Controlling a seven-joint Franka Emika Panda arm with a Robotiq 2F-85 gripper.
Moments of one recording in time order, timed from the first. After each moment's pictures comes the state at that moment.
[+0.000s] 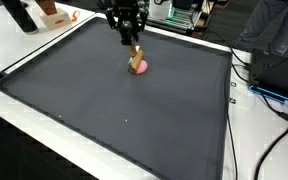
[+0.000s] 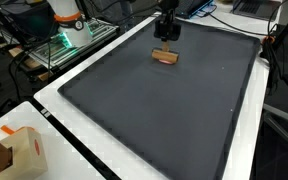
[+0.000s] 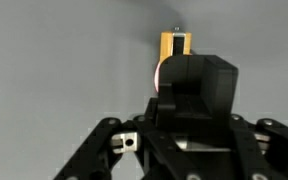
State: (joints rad) arm 0.04 0.13 0.08 -2.21 0.06 2.34 -0.15
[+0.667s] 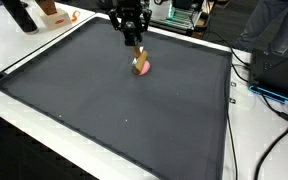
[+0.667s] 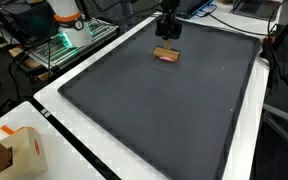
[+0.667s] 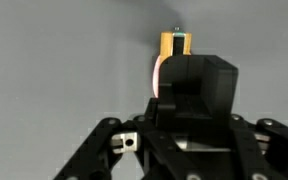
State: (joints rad) arm 0.04 0.13 0.10 -2.21 0.11 2.34 -0.16
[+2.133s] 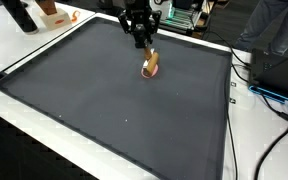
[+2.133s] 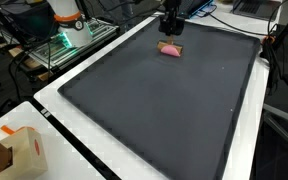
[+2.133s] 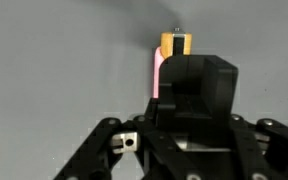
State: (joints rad) arm 0.05 0.14 0.13 -2.21 0.24 2.33 -0.17
